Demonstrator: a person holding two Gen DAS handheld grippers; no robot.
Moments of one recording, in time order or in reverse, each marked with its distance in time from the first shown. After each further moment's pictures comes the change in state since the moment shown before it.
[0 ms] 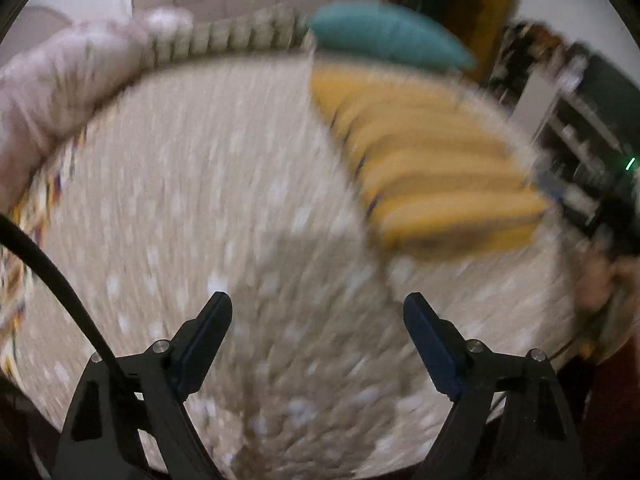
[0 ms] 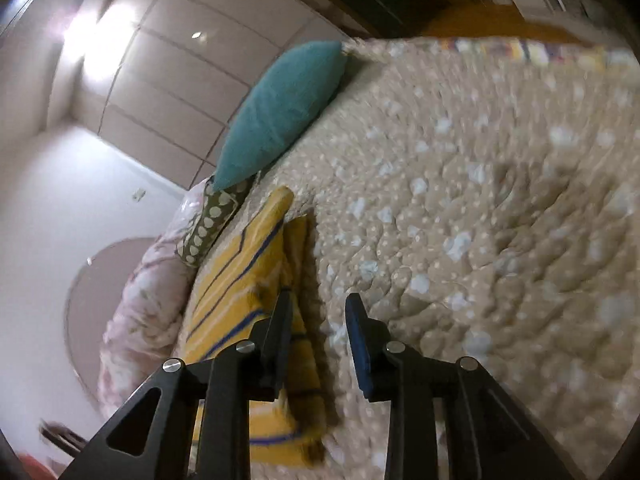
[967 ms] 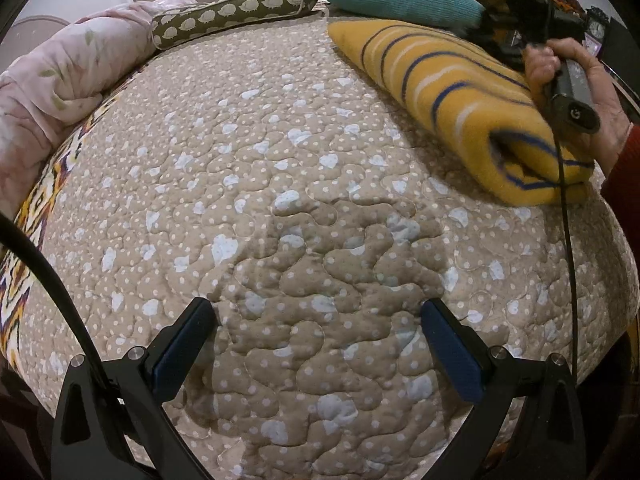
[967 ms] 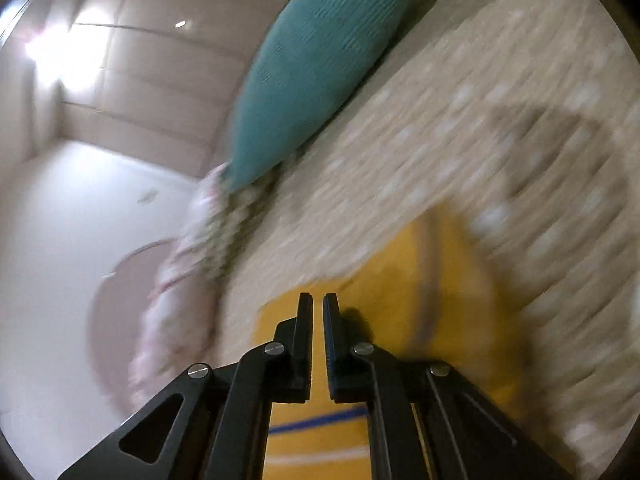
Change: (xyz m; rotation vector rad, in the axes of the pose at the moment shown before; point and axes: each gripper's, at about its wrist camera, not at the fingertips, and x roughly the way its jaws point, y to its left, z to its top) left arm 0.052 0.007 -0.036 0.040 0.159 0.124; right arm 0.147 0.025 0.090 0.169 0.112 0.011
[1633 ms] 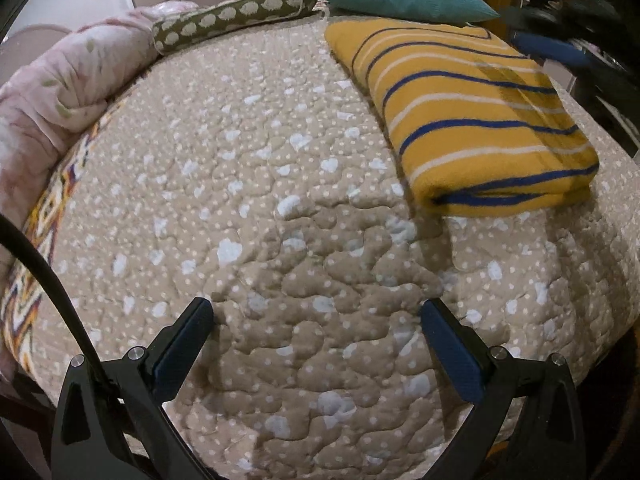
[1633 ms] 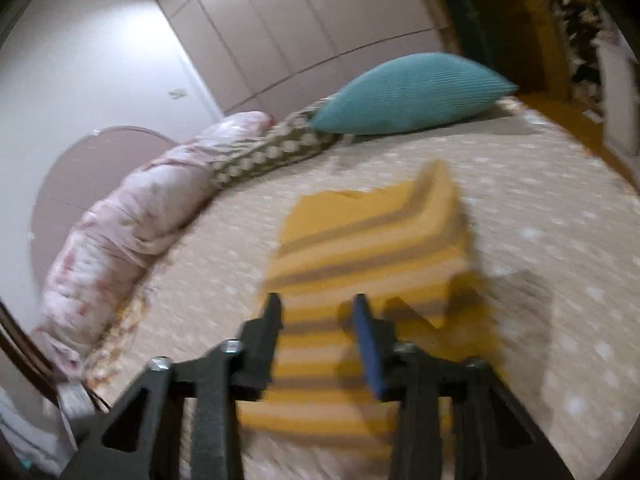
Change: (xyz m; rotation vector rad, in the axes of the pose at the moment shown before) left arm -0.004 -0.005 0.002 0.010 0.008 0.031; right arm -0.108 0.078 -0.146 -0.601 -0.019 -0.073
